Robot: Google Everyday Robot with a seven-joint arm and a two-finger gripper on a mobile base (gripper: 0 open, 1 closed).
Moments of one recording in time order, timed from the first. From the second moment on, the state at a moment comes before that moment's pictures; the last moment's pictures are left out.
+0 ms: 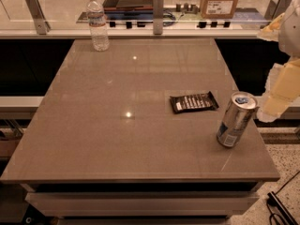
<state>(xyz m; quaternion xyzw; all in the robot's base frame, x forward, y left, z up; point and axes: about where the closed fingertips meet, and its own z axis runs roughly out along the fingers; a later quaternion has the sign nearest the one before) 0.438 -0.211 0.995 -0.60 0.77 -0.06 0.19</state>
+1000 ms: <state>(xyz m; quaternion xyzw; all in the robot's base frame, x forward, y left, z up) 0.431 -0.213 0.989 -0.59 0.77 0.00 0.22</state>
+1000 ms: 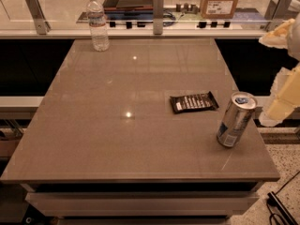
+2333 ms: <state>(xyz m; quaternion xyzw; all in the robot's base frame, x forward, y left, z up) 0.421 -0.225 0.958 -0.54 0.74 0.09 0.39</state>
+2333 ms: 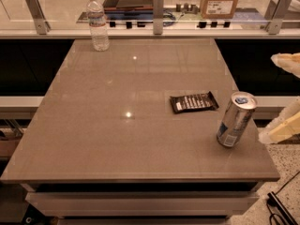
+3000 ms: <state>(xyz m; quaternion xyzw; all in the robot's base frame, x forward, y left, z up) 0.433 -0.241 0.927 -0.48 0.76 0.08 0.43</state>
